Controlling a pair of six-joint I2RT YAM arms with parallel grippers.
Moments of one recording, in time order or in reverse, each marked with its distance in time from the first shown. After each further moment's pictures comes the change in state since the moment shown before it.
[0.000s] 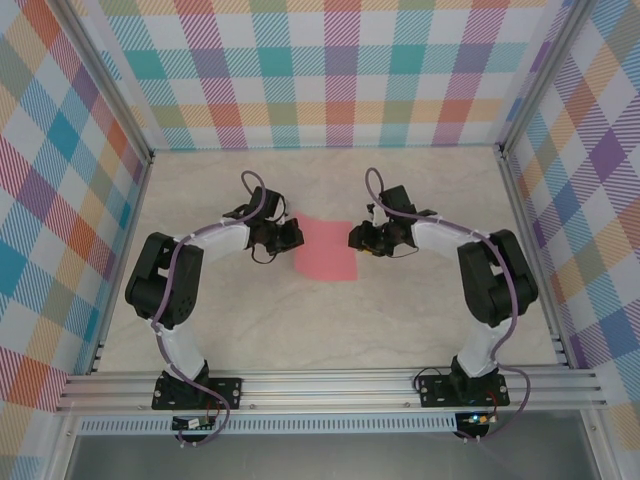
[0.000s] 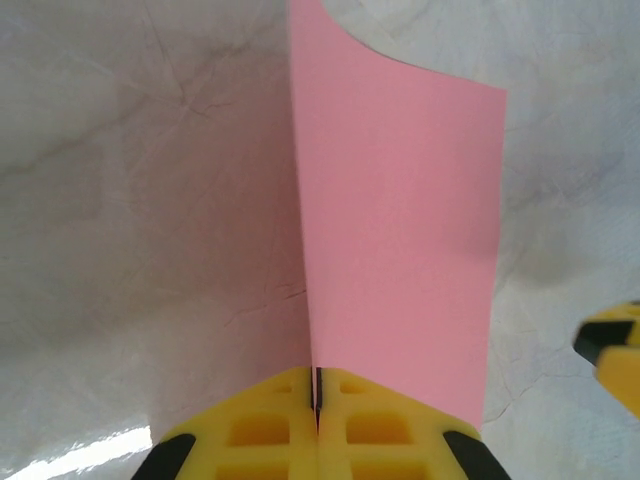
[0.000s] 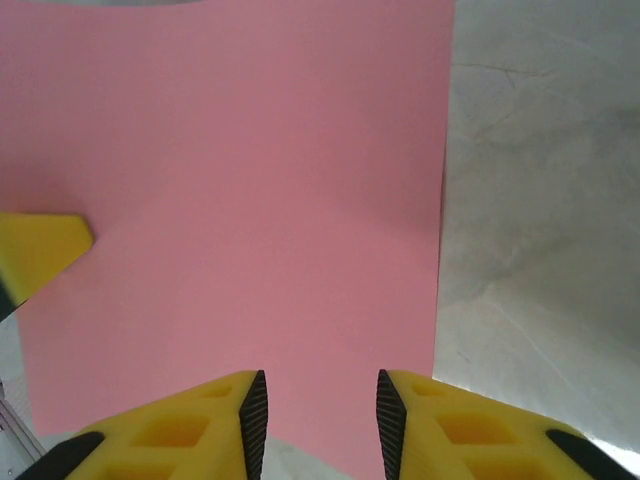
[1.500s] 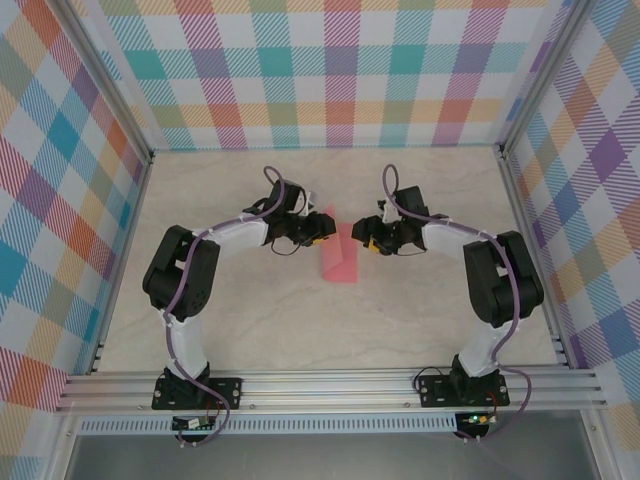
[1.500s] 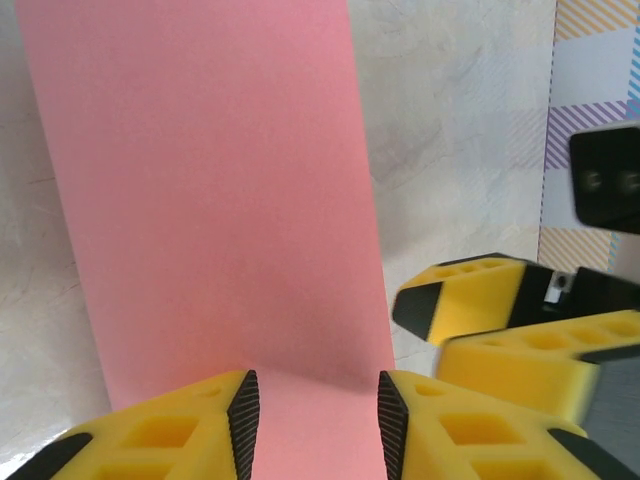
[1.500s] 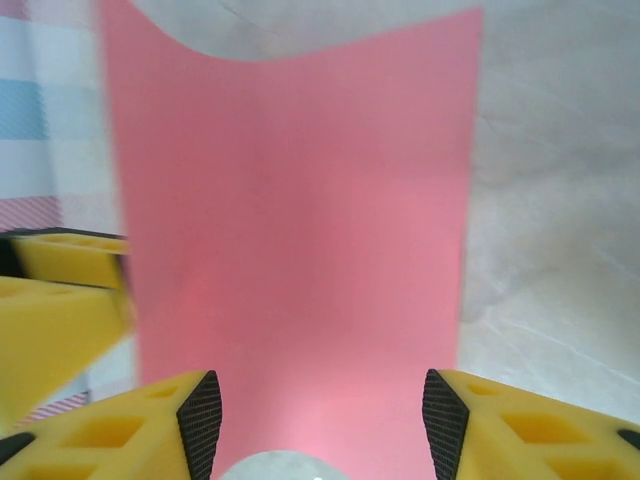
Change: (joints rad) left arm -0.092 0.099 0.125 0.137 0.182 -0.134; right arm -0.076 -0.047 -0.079 0.154 -0.143 0.083
